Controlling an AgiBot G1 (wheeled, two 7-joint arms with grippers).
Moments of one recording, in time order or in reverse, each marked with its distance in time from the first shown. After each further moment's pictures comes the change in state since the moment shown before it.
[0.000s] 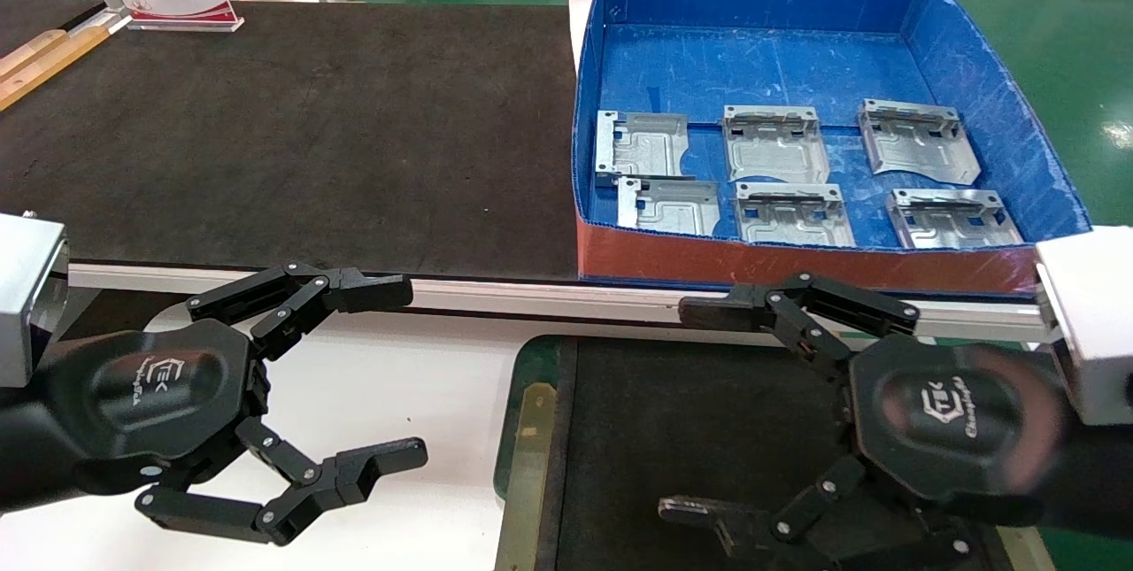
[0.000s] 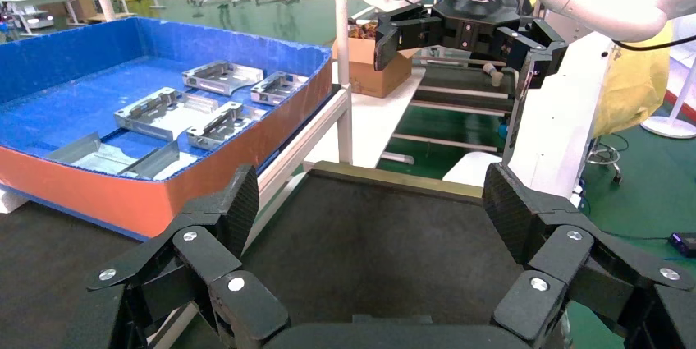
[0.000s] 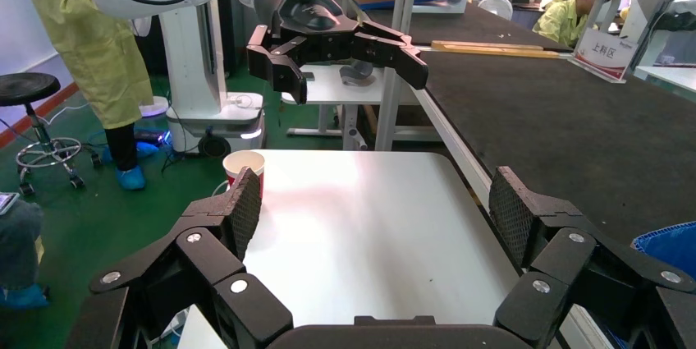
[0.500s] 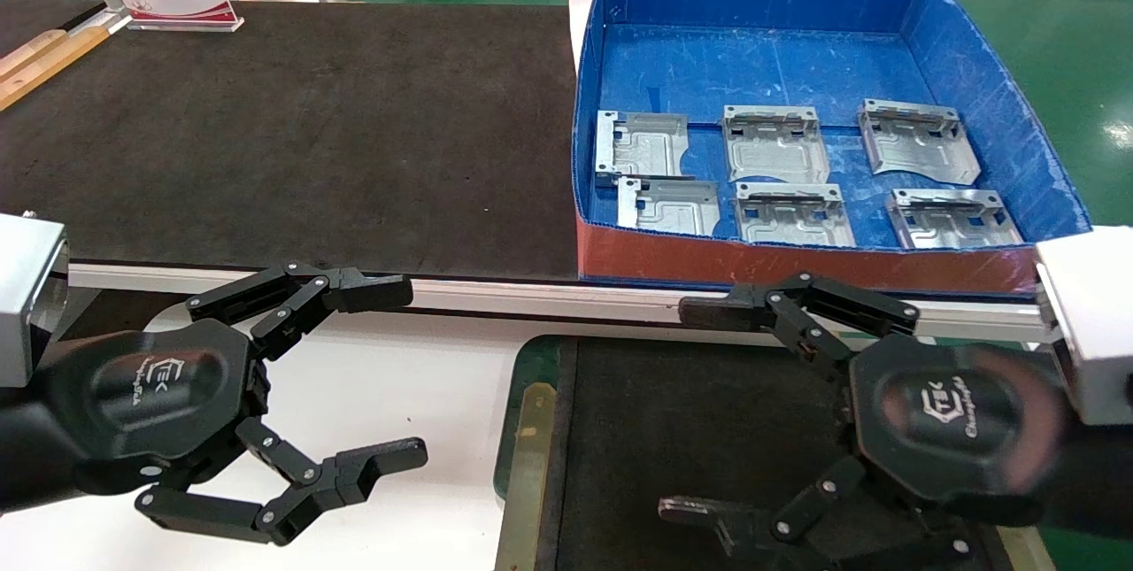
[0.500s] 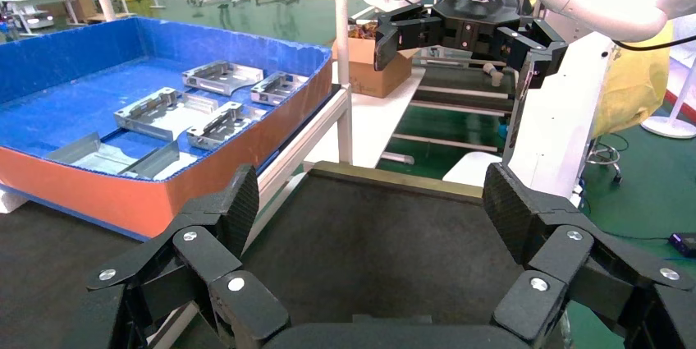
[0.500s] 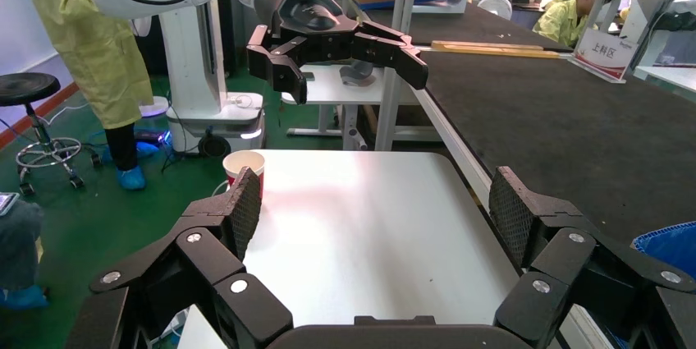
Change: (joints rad) left arm 0.000 0.000 0.000 0.000 0.000 0.000 0.000; right arm 0.000 0.000 0.000 0.000 0.000 0.000 0.000
